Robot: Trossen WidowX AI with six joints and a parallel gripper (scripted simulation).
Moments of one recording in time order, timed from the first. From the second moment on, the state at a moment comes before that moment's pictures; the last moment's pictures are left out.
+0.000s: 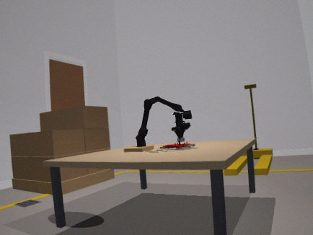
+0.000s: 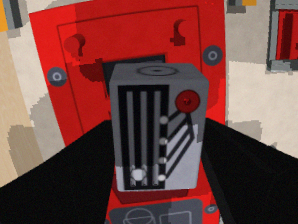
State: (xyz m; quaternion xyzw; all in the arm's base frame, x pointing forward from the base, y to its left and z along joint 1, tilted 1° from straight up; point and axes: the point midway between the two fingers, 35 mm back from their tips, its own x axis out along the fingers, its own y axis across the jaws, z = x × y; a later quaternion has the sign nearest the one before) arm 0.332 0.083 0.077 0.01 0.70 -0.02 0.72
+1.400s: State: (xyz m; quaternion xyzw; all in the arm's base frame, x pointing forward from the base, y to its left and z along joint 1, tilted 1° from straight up) arm 0.327 0.091 0.073 -0.03 0.70 0.02 0.72
